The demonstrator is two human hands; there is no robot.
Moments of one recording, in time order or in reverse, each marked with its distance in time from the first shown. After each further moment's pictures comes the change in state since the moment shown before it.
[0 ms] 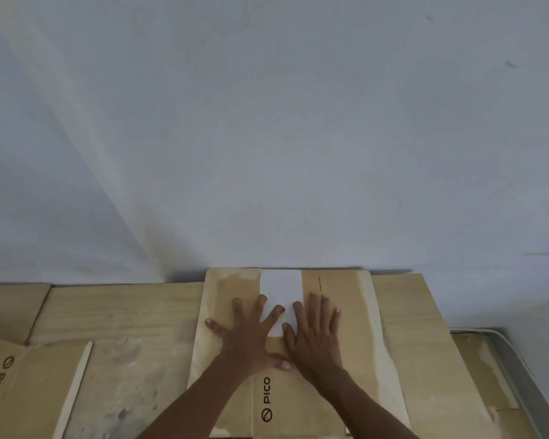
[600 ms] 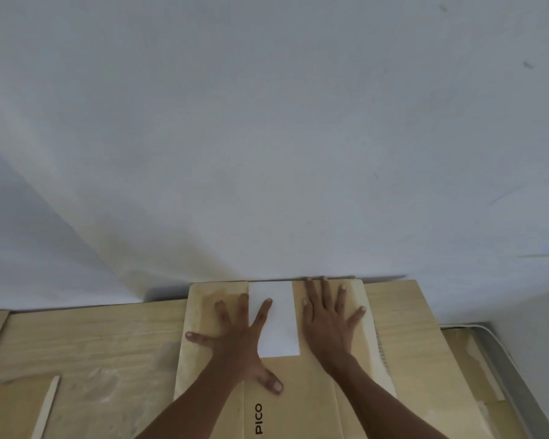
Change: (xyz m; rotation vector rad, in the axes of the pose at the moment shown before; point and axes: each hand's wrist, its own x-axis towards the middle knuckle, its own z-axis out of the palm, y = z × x) left_hand 0.025 0.004 -0.030 -0.087 -0.138 -0.088; right_hand 0.061 0.032 -0.024 0.102 0.036 0.167
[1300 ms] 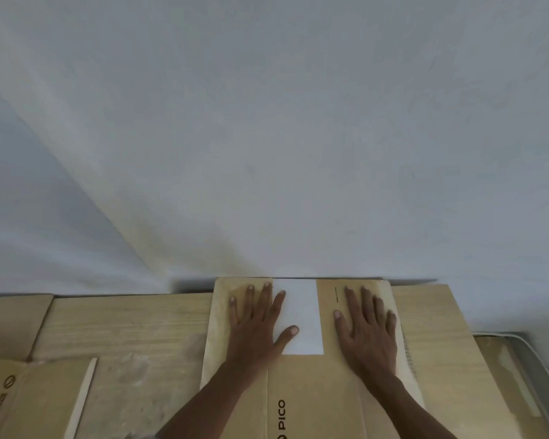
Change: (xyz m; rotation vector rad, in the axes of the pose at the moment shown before) left_hand 0.022 -0.031 0.031 0.011 0.527 0.205; right_hand -0.013 0.036 0.015 -0.040 0.106 0.000
